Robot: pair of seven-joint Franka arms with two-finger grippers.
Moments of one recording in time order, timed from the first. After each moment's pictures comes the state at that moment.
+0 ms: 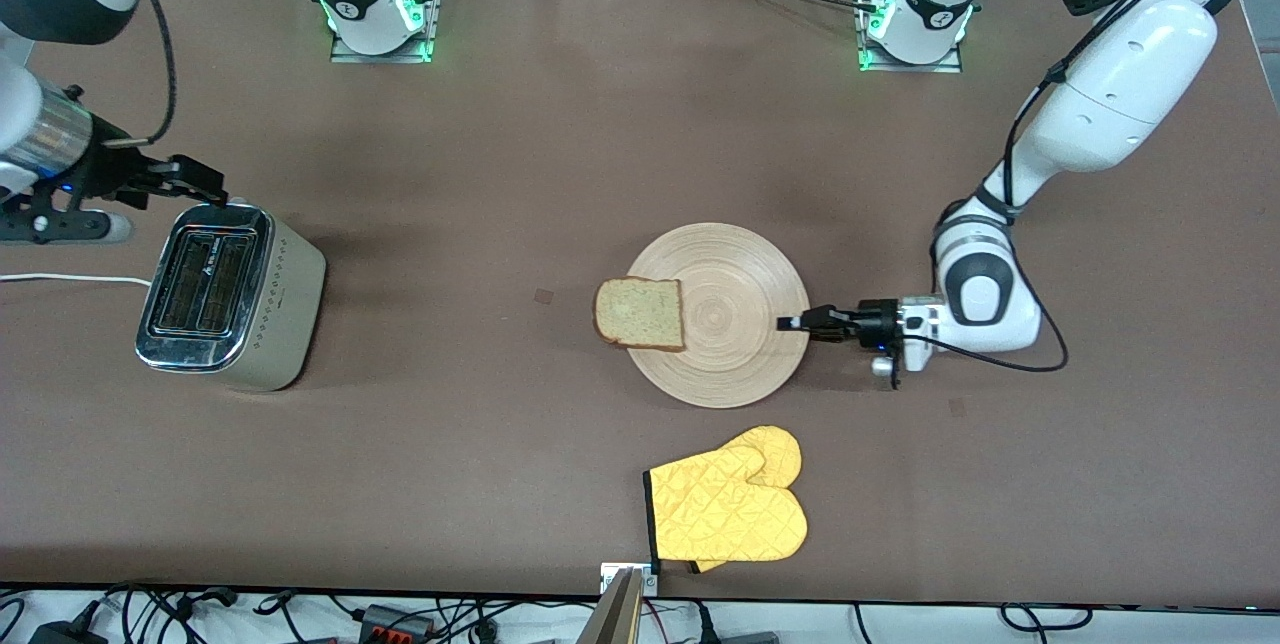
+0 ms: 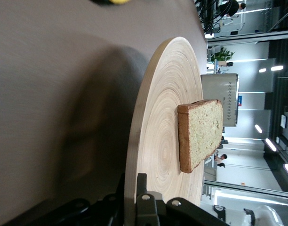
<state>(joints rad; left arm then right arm) 0.24 0.91 -0.45 -1.74 -1.13 2.18 0.91 0.03 0.07 0.00 -1.72 -0.01 1.68 0.00</state>
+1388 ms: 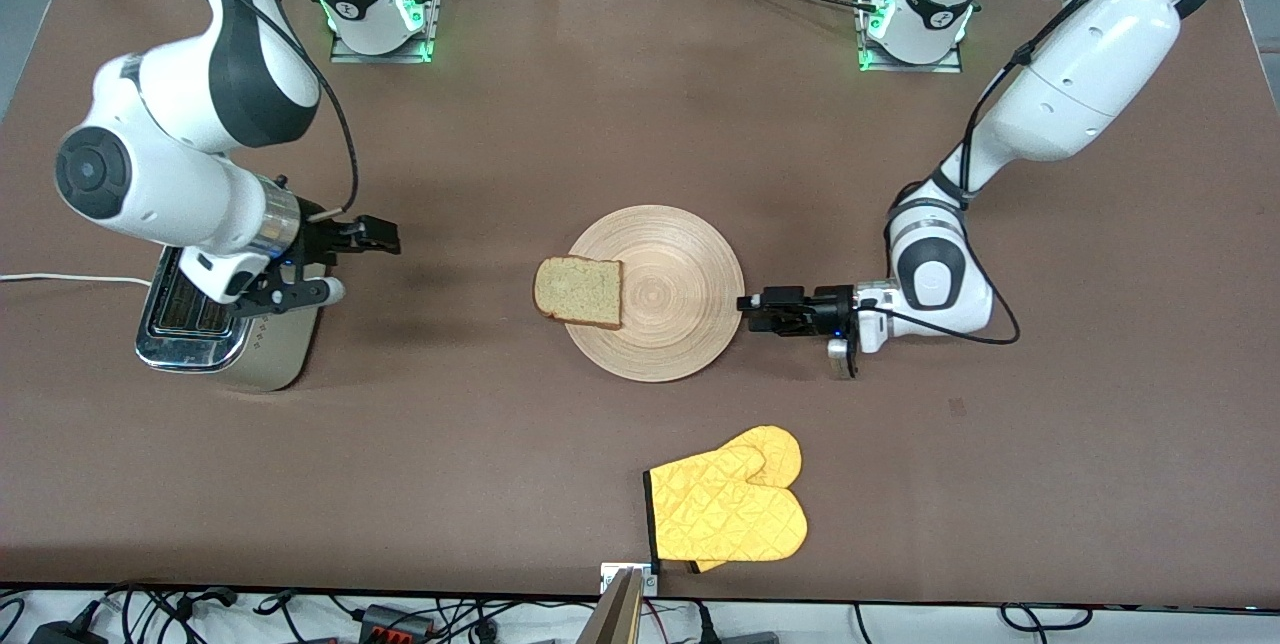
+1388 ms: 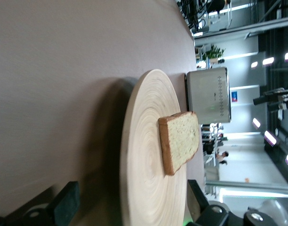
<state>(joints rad) 0.20 0.87 -0.45 -1.76 -1.20 2.17 1.03 0.21 0.30 0.01 -1.72 0.27 1.87 0.00</state>
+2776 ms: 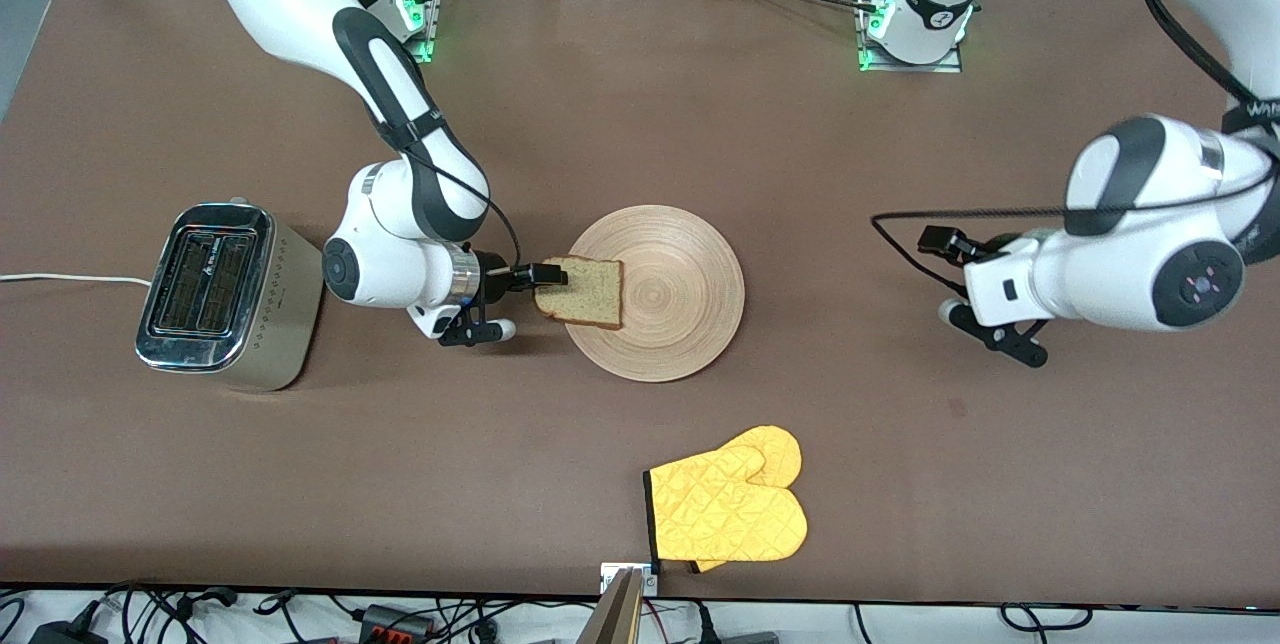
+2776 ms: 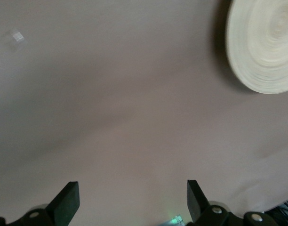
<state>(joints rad) 0.20 0.46 -0.46 -1.42 0.08 1.47 0.13 0.41 0.64 0.01 -1.74 0.75 2.21 -0.14</state>
